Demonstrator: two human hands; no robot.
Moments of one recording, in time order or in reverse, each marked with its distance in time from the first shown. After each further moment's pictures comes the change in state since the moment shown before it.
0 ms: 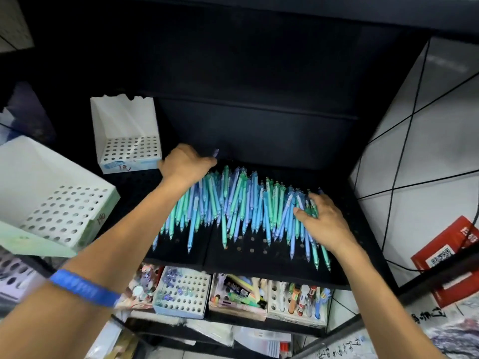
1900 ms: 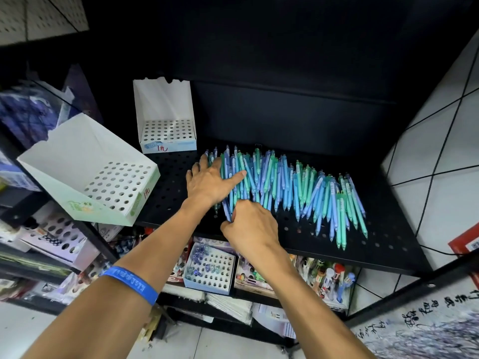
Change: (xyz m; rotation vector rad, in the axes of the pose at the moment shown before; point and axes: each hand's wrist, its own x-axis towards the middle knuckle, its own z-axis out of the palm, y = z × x) left_hand -0.034 -0.081 0.027 0.192 -0.162 0.130; right_hand -0.110 -0.176 0.097 -0.156 -0.091 -0.274
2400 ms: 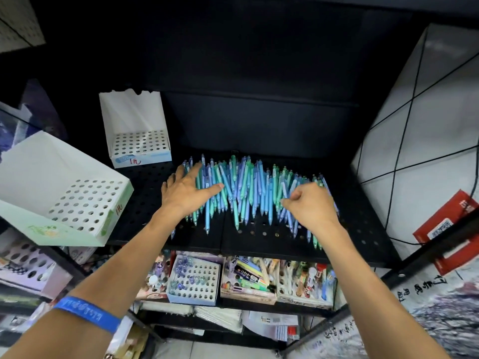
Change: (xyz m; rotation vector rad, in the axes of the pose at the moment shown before) left_hand 0.000 -0.004 -0.005 -0.051 -0.060 0.052; right_hand 0.031 0.131 -0.069 0.044 0.222 0.272
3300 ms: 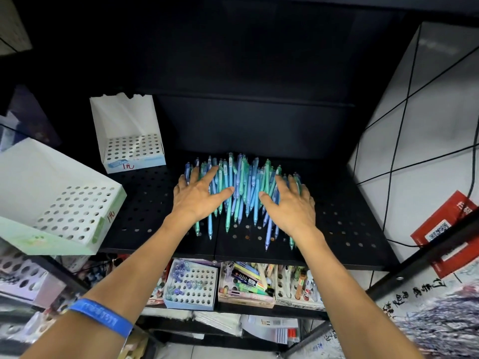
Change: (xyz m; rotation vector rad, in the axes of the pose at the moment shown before) left_hand -0.003 0.033 0.014 0.085 -0.054 0.066; right_hand 0.023 0.004 0.041 -0.160 -0.092 -0.028
